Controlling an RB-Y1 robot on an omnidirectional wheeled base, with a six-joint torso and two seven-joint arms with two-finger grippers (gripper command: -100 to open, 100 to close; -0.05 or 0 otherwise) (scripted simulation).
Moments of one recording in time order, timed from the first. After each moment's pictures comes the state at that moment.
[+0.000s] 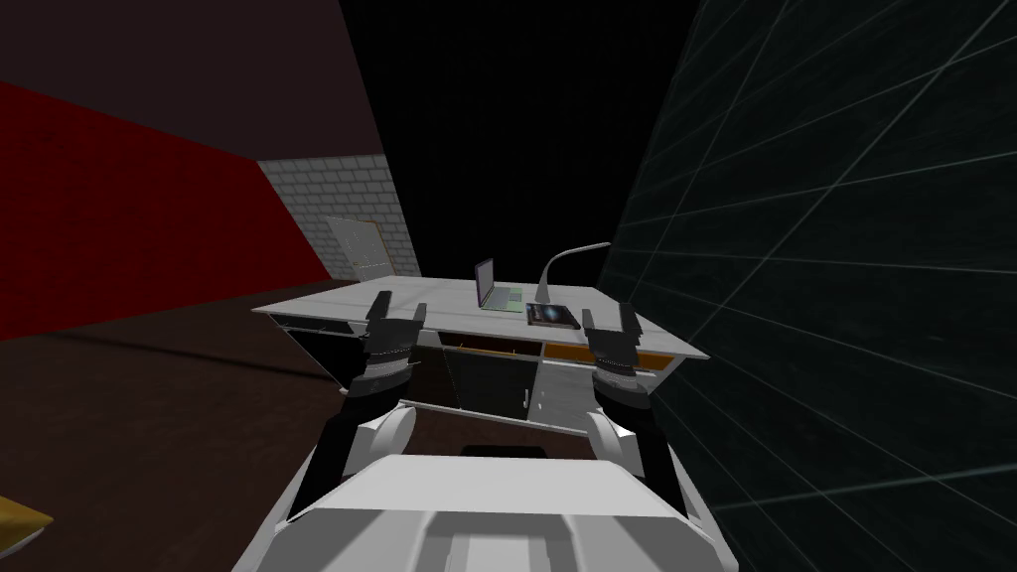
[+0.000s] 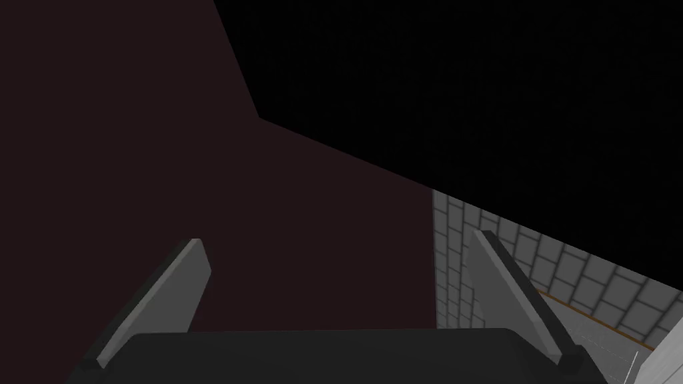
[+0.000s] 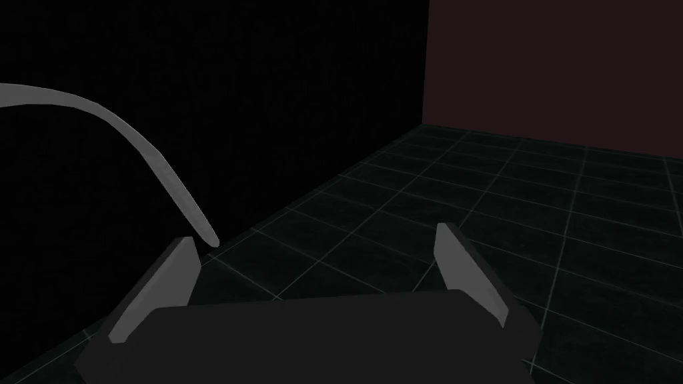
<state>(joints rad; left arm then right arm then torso) 0.48 0.00 0.00 -2.38 0.04 -0.43 0.03 0.47 -0.02 0.02 -2.29 0.00 -0.58 -0.09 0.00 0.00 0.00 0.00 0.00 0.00</state>
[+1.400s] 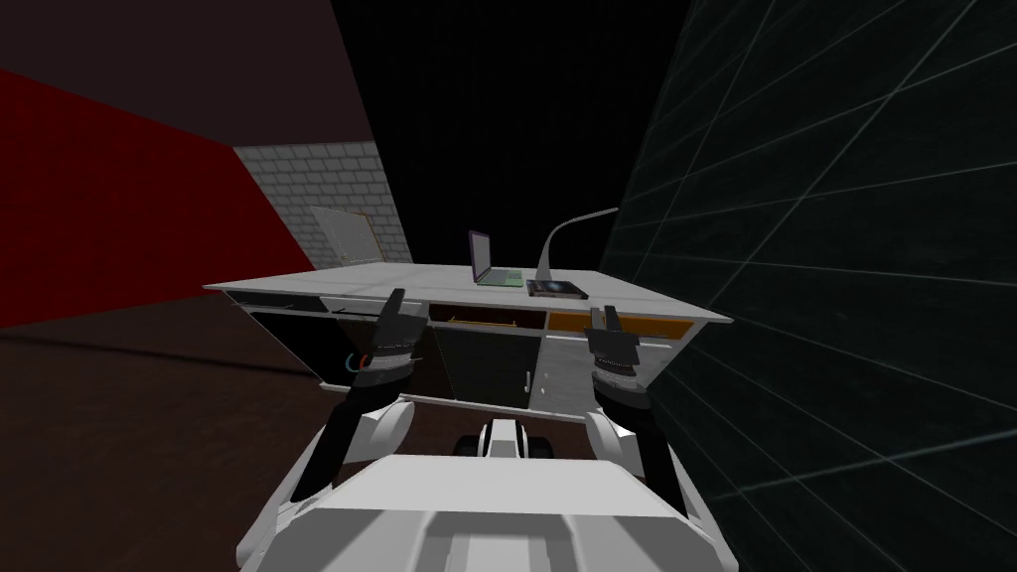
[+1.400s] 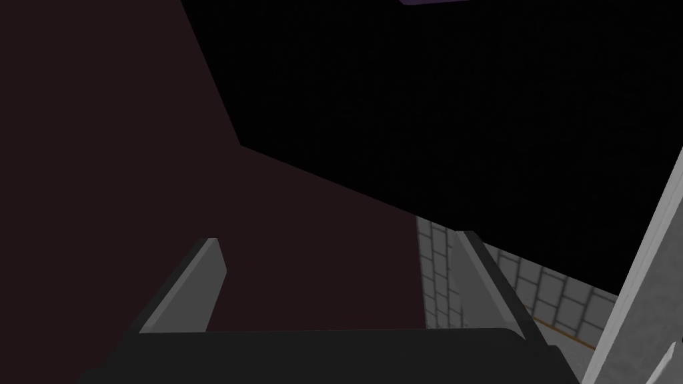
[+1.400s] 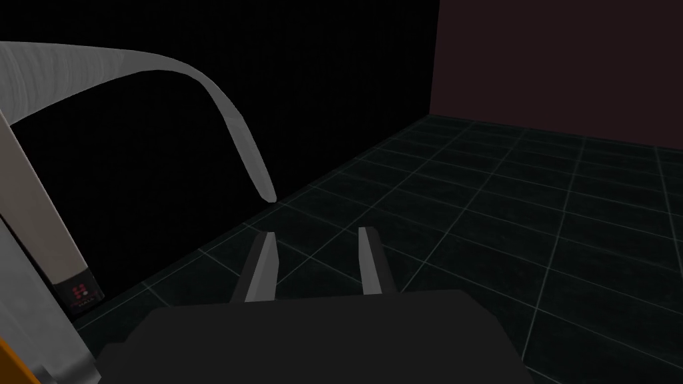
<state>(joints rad) 0.43 0.07 0.02 -2.37 0.04 -0.37 0.04 0.47 -0.02 0.02 -2.29 0.00 -0.58 -0.09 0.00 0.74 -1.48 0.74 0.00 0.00</state>
